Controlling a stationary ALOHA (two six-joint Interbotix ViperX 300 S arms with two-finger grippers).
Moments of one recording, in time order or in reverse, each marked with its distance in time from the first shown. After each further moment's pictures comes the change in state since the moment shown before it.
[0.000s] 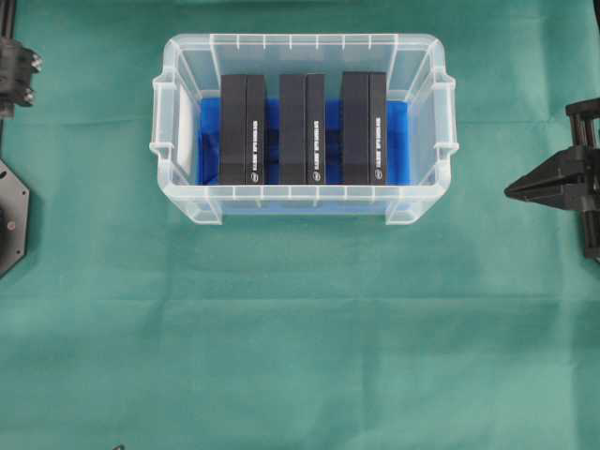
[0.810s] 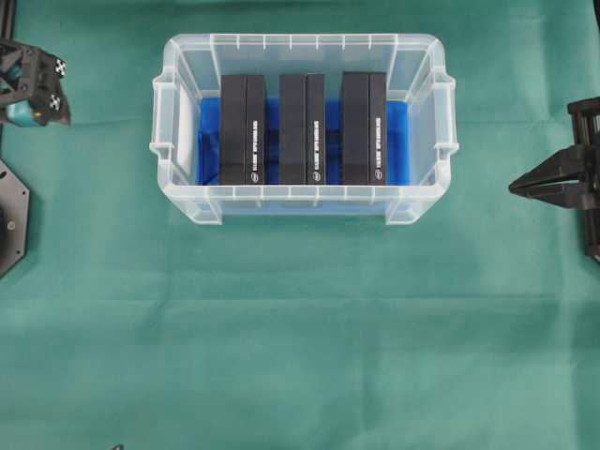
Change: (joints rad) left arm -0.083 -0.021 0.034 -0.011 -0.184 -0.121; right arm -0.002 0.002 0.000 -0.052 0.055 0.000
